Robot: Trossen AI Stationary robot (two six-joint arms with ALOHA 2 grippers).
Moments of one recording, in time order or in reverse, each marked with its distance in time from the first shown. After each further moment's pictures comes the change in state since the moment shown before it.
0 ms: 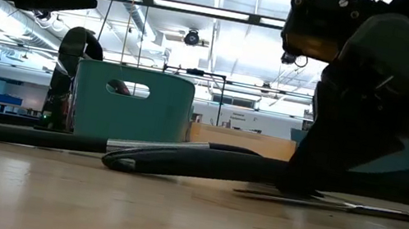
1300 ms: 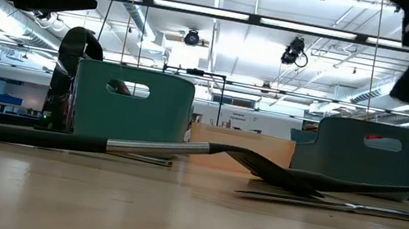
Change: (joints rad) left arm 0.000 0.000 0.000 -0.006 0.000 -0.036; right arm 0.094 -1.298 -0.898 0.866 0.344 -0.703
